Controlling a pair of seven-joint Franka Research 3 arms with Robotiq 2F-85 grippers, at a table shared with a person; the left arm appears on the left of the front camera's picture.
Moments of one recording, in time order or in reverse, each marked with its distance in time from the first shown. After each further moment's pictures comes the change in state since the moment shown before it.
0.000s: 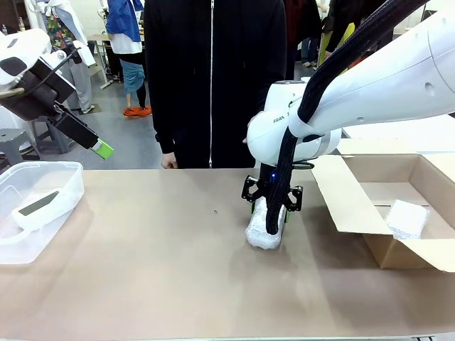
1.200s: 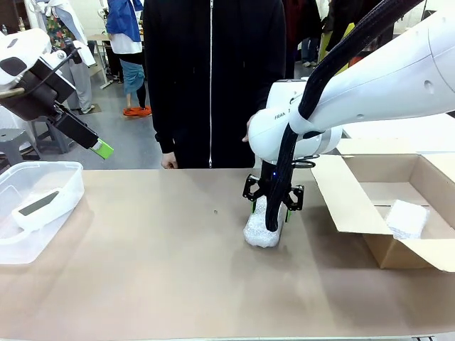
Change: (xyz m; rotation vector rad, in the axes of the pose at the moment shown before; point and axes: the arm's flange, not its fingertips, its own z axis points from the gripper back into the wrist) left arm 0.000 0.000 0.000 0.000 0.000 0.000; right arm 0.004 -0.002 0.002 0.003 0.013 -0.017
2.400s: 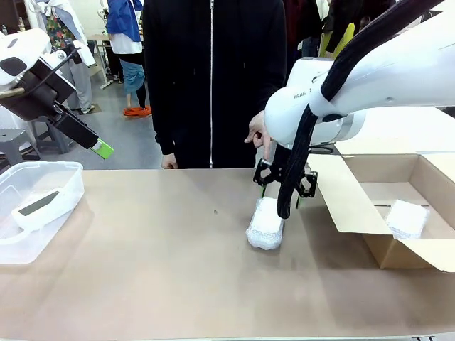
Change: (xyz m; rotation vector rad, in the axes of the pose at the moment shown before) left arm 0.000 0.000 0.000 0.000 0.000 0.000; right arm 0.003 -0.027 0.039 0.039 -0.025 0.019
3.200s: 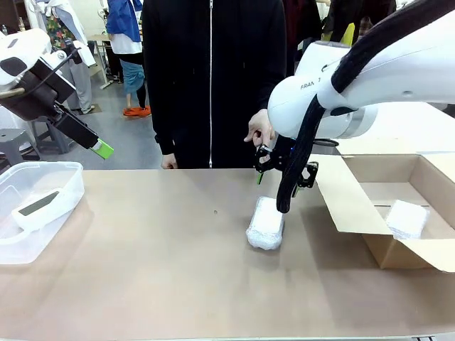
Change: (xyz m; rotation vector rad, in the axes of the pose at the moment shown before) left arm 0.000 0.000 0.000 0.000 0.000 0.000; right arm -0.008 -0.001 0.033 0.138 -0.098 0.003
